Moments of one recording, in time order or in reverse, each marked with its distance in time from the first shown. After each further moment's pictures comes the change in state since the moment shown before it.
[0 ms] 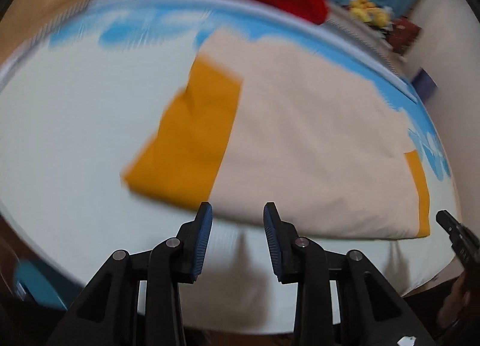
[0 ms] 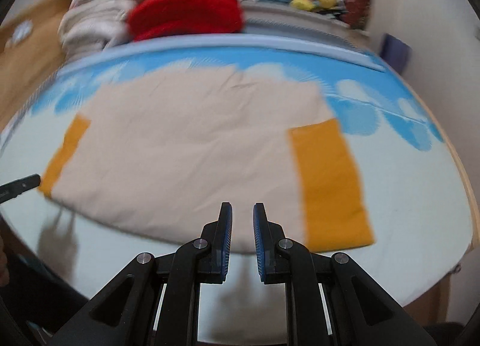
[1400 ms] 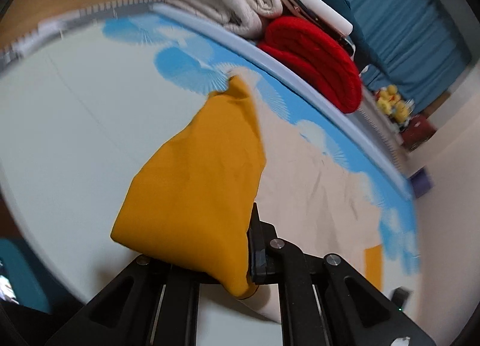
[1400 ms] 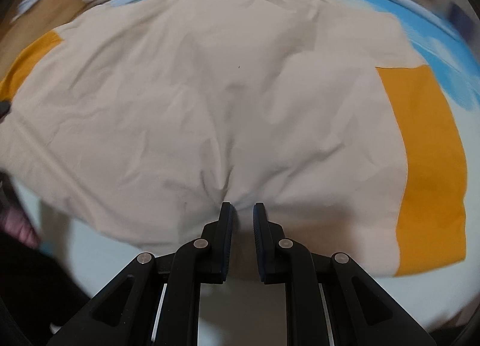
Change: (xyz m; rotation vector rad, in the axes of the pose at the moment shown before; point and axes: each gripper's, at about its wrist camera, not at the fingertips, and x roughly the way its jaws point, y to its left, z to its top) left arm -0.071 0.062 0.060 -0.260 -0.264 -0.025; right arm 0.110 0.100 0.002 -0.047 0.297 0.251
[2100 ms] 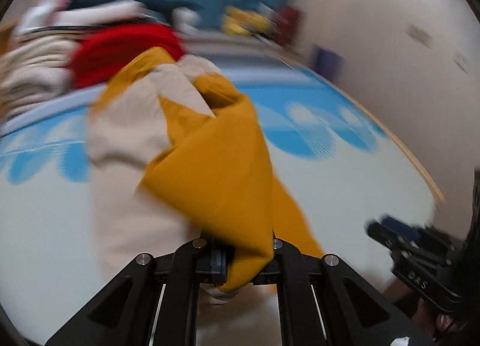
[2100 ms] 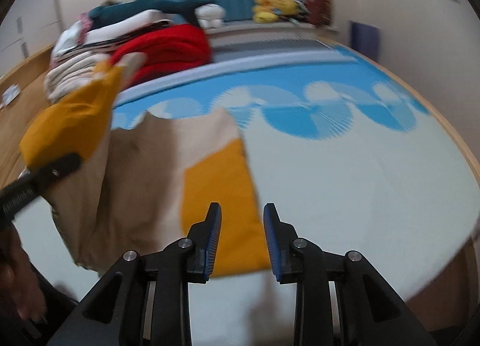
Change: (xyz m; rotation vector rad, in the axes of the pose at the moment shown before) left arm 0.030 -0.308 -0.171 0.762 0.112 -0.310; right arm -0.181 -0.149 -0.067 0.290 -0.431 -0.207
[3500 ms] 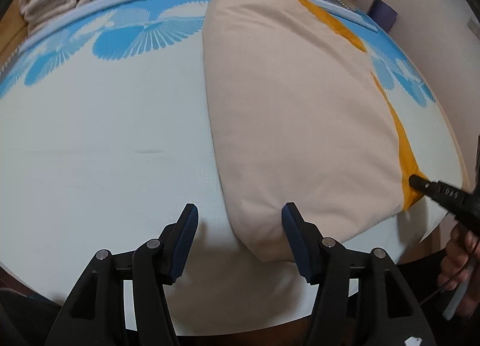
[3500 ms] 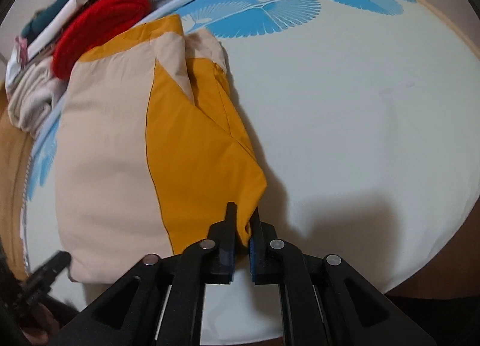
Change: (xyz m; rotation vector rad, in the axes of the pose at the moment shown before) left arm 0.013 0.114 -0.085 -0.197 0.300 0.179; right arm 0.106 -0.051 -0.044 0.265 0.322 0.020
